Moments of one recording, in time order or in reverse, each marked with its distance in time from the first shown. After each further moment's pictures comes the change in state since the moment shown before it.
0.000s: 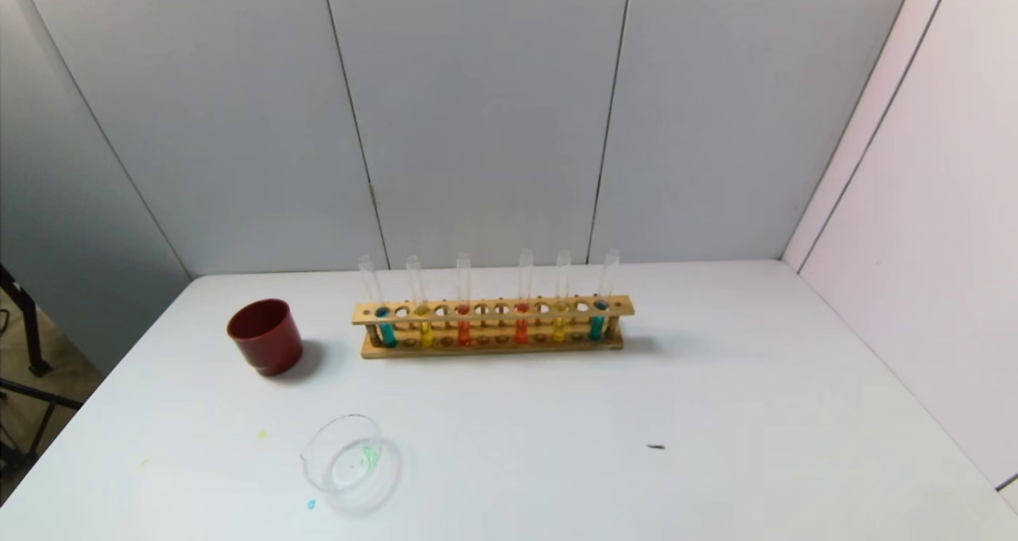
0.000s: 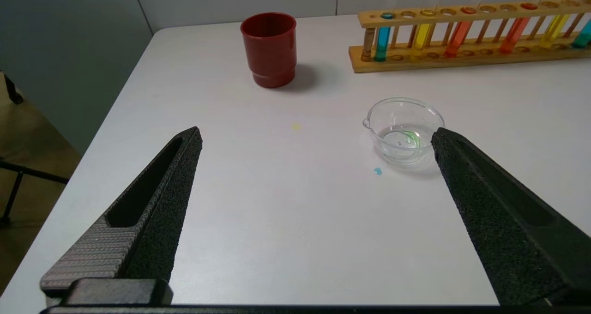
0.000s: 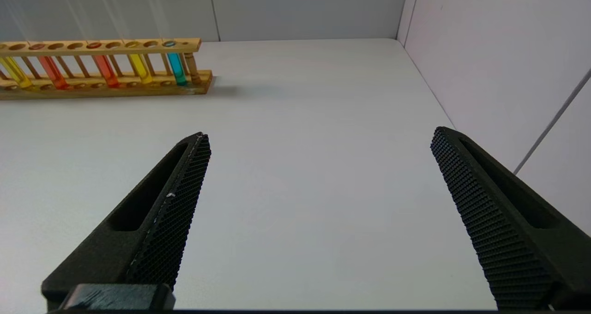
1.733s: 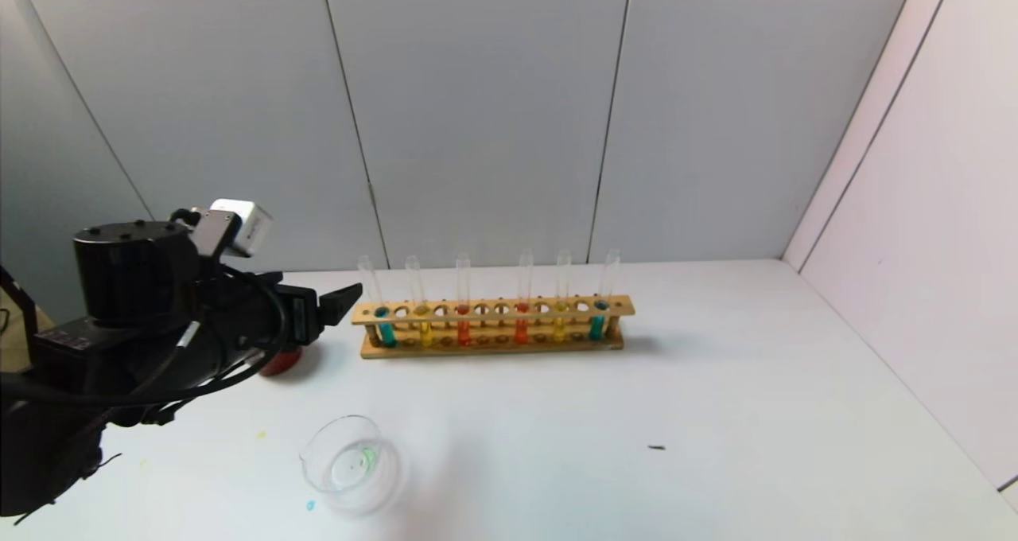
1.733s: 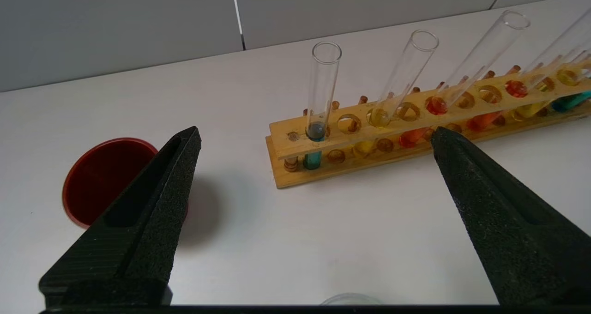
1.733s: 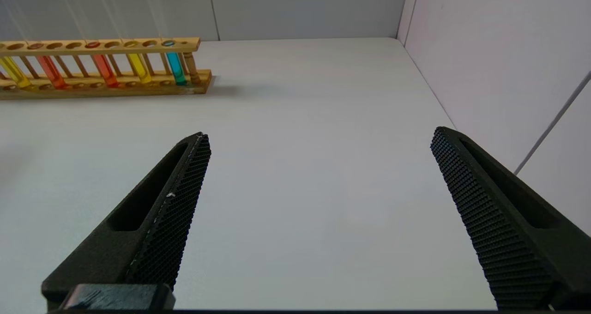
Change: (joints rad) left arm -0.249 1.593 -0.500 -0.883 0.027 -0.050; right arm 0.000 0.000 0.000 0.000 0.000 0.000
